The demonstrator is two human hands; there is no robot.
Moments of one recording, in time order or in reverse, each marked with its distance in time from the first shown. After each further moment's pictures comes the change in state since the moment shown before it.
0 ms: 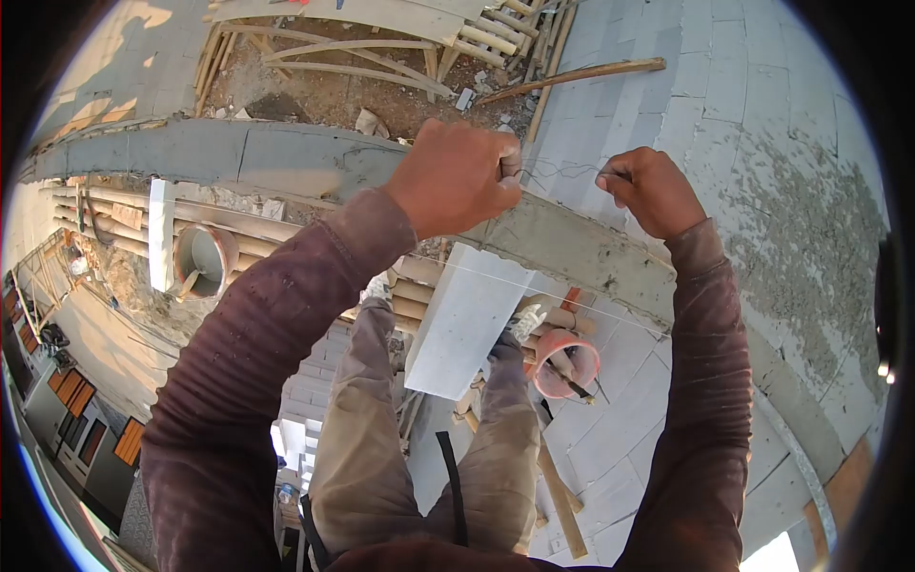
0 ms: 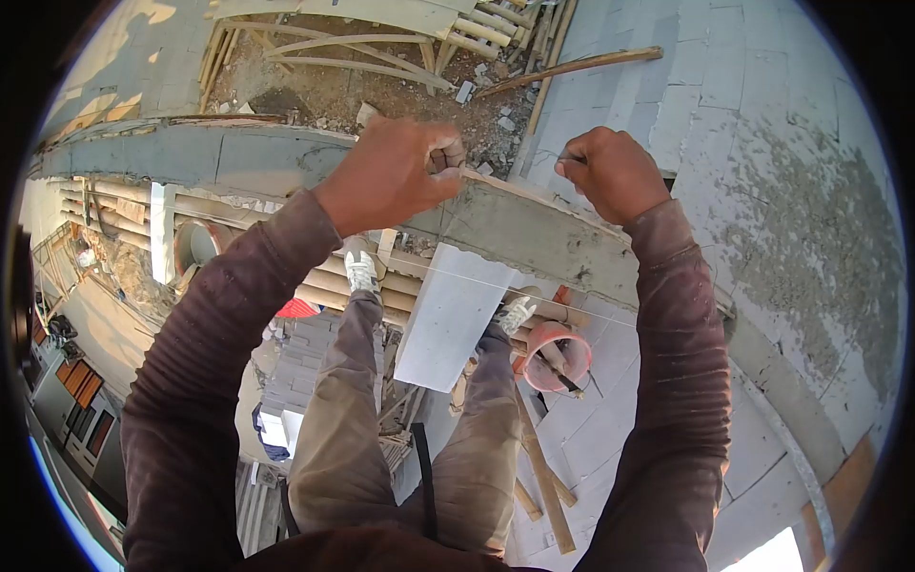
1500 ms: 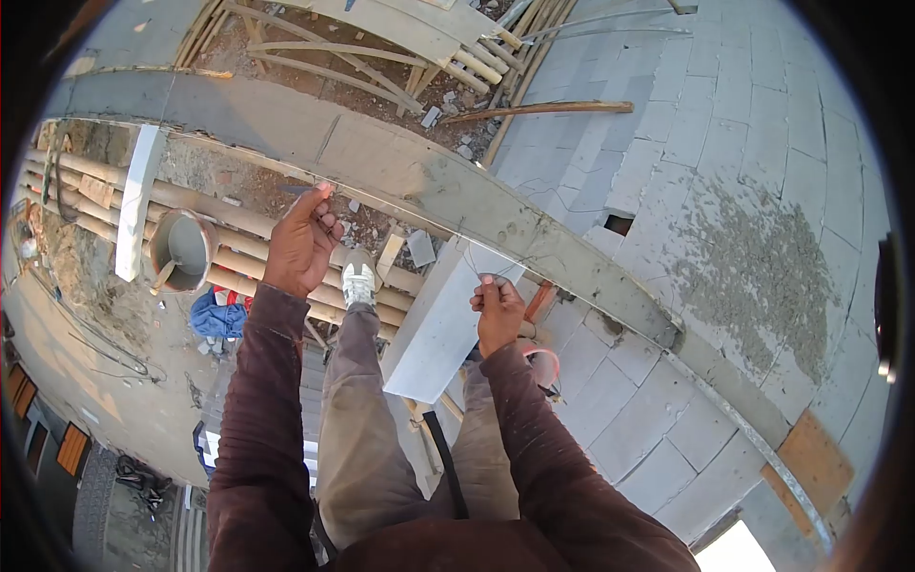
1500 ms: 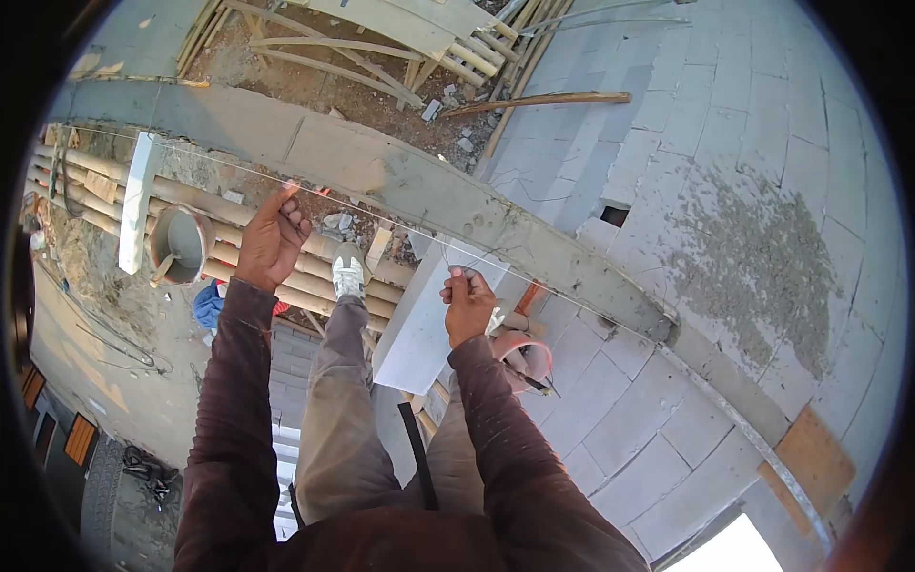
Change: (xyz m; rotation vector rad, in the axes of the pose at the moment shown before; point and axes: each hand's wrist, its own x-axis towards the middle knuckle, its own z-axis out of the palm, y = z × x) left_hand -0.197 -0.176 -0.008 -1.964 0.698 -0.554; right_hand -0.051 -0.150 0.277 1.294 0.572 0.452
